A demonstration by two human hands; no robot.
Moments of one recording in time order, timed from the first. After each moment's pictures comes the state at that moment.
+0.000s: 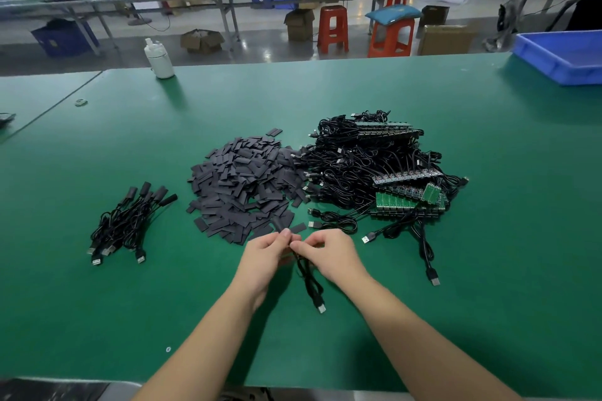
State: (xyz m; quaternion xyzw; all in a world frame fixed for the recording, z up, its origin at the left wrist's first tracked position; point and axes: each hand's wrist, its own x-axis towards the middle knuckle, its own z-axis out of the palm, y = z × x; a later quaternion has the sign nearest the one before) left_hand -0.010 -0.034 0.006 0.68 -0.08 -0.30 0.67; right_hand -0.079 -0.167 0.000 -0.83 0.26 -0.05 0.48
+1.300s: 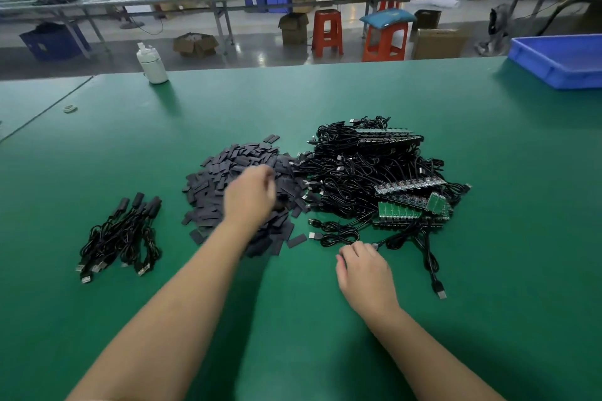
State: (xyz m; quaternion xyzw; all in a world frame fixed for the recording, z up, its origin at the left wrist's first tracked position) left_hand 0.108 -0.081 0.047 0.90 -0.31 0.14 0.26; right_hand -0.109 -0.194 -0.045 -0.95 0.24 -0.17 0.13
